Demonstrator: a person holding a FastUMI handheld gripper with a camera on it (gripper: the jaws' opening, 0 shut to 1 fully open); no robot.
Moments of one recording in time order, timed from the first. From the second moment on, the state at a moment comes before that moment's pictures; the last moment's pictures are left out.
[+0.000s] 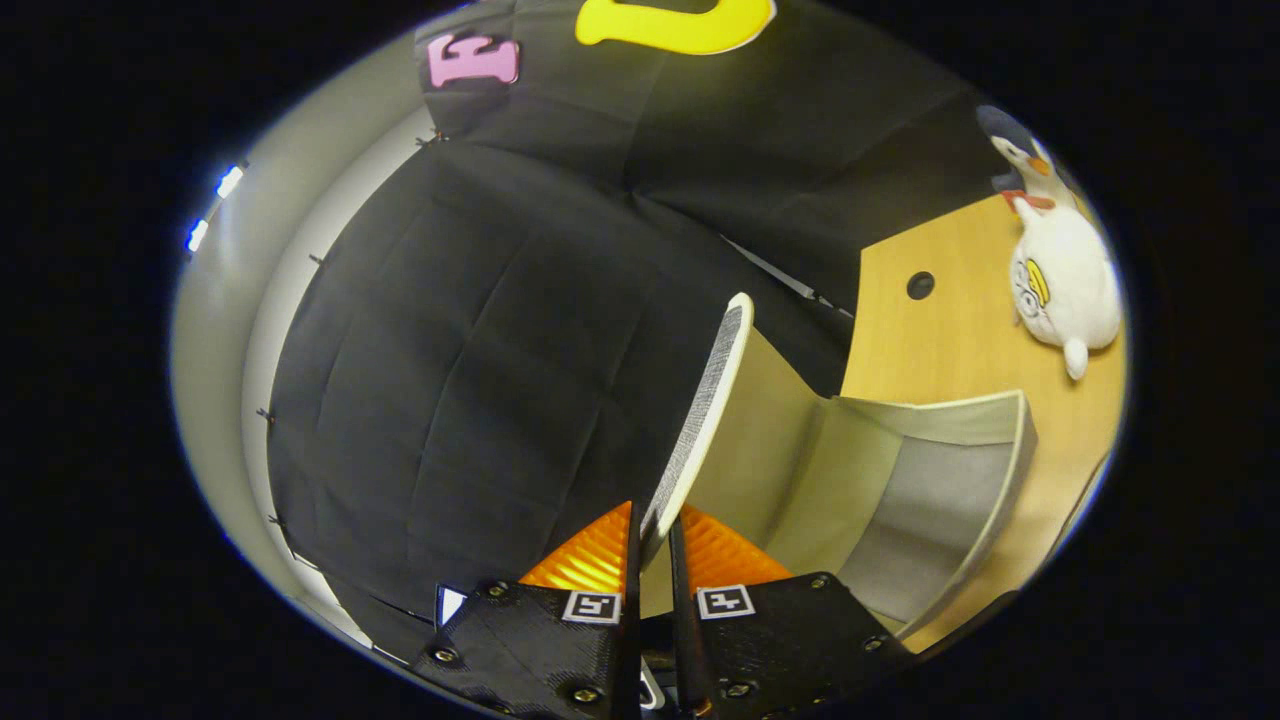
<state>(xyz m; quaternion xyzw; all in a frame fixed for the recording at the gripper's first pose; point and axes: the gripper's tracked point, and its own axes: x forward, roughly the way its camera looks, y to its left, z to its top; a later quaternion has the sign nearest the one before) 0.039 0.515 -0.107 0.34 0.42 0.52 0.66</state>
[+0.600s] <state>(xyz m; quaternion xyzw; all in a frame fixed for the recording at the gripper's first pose) 0.013 0.665 -0.125 0.20 0.44 0.53 0.69</state>
